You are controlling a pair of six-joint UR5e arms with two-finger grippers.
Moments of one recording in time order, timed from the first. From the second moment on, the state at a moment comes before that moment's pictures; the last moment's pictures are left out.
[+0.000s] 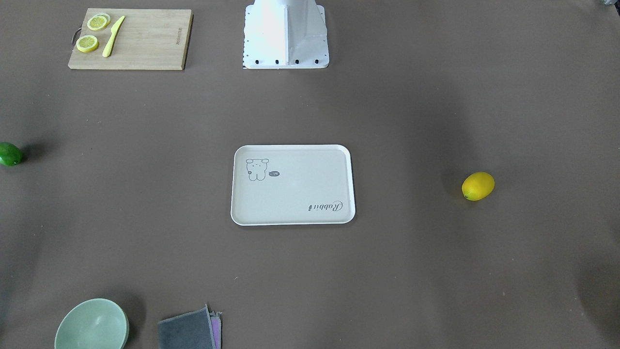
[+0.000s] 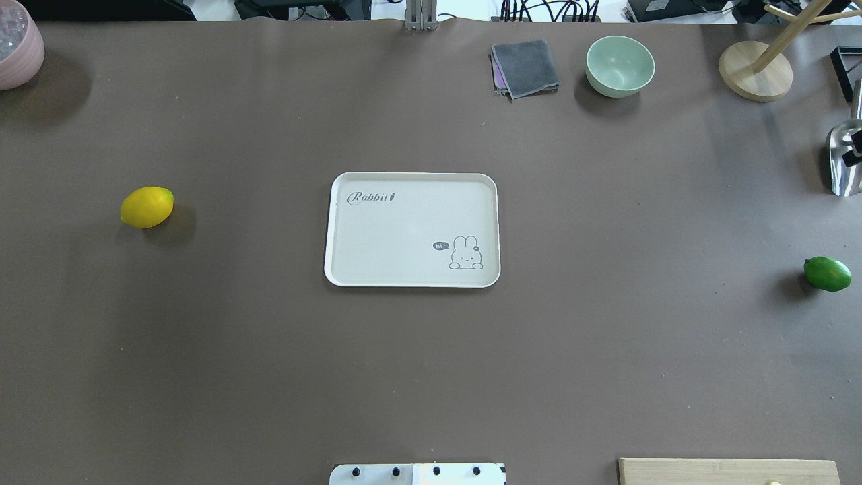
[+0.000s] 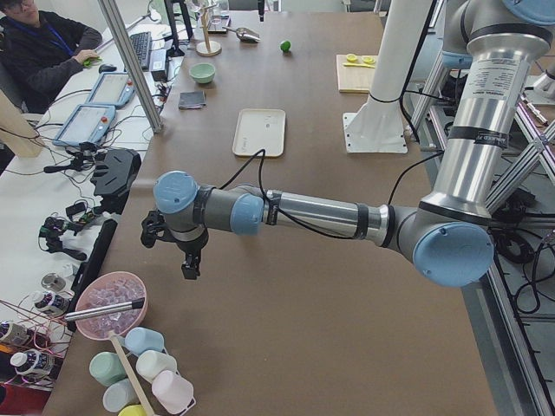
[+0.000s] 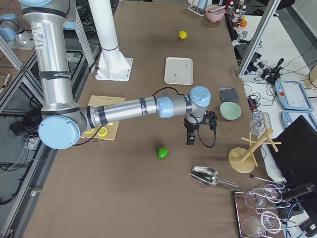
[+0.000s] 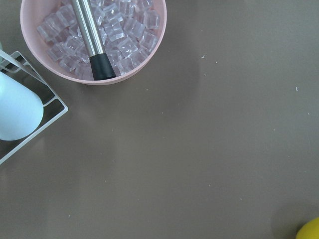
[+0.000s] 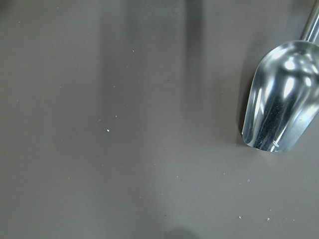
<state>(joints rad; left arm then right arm) -1.56 -1.77 -1.50 -1.58 -2.41 -0.09 1.38 -1.47 1.69 -1.62 2.33 0.23</state>
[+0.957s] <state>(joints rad) -1.56 -1.69 -1.54 -1.67 -2.40 -0.13 1.38 -1.47 1.69 -1.62 2.33 0.23</state>
